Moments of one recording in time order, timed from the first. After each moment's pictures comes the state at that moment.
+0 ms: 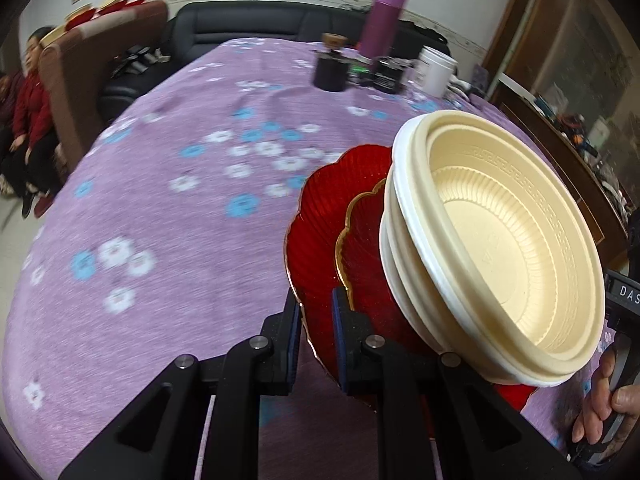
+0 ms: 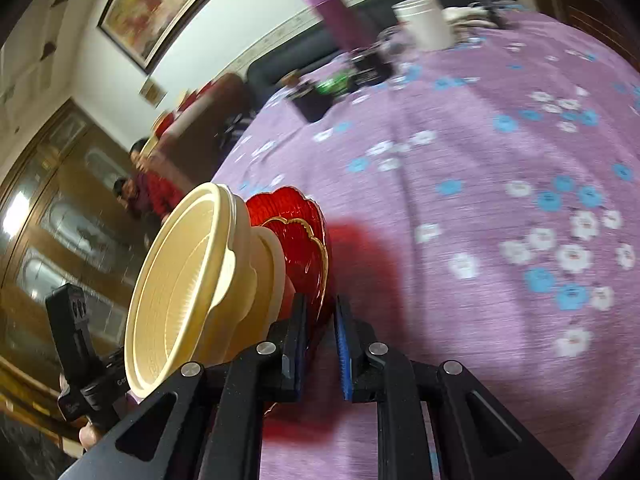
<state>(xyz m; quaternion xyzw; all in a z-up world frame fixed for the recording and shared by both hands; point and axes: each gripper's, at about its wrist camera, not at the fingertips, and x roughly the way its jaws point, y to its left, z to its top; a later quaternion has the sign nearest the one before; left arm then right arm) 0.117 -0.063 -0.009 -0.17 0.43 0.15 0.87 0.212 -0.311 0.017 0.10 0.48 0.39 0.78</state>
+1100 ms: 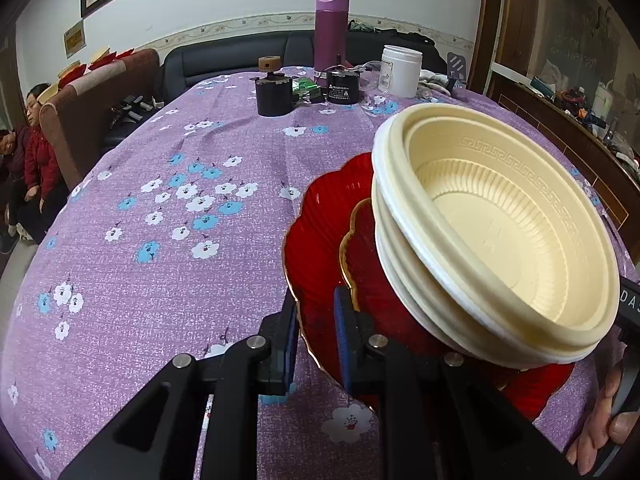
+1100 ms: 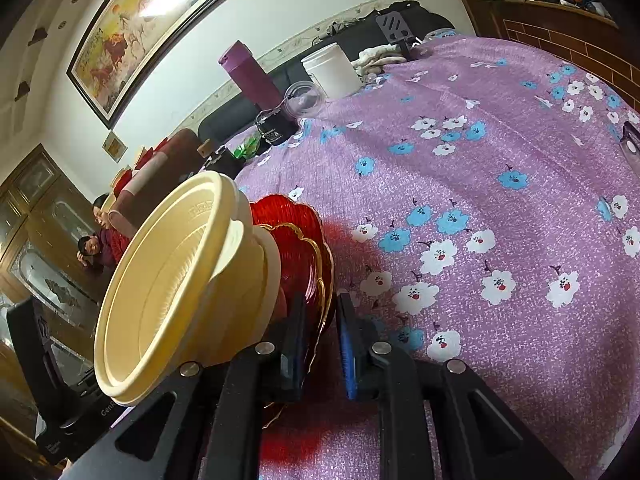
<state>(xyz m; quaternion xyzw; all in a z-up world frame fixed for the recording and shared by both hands) 0.169 -0.148 -0.014 -0.09 0.40 0.19 0.89 0.241 -0.385 -0.002 0.13 0.43 0.32 0.83</state>
